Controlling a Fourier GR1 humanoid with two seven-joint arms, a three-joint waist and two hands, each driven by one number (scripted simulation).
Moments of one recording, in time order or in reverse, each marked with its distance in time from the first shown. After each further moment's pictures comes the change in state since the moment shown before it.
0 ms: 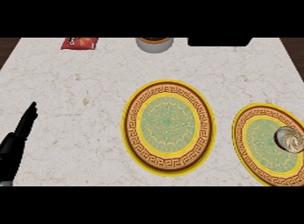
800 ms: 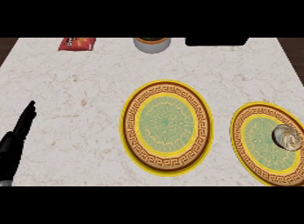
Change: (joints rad) left arm -0.005 0.035 -0.036 -0.018 0.035 0.046 0.016; right arm 0.170 0.242 -0.162 -0.188 -0.241 -0.143 -0.293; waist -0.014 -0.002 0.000
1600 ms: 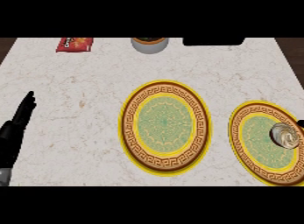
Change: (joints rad) left arm -0.084 0.033 -0.014 0.043 0.069 0.000 0.017; right arm -0.365 0.133 0.148 0.067 -0.001 -0.270 0.045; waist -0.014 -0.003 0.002
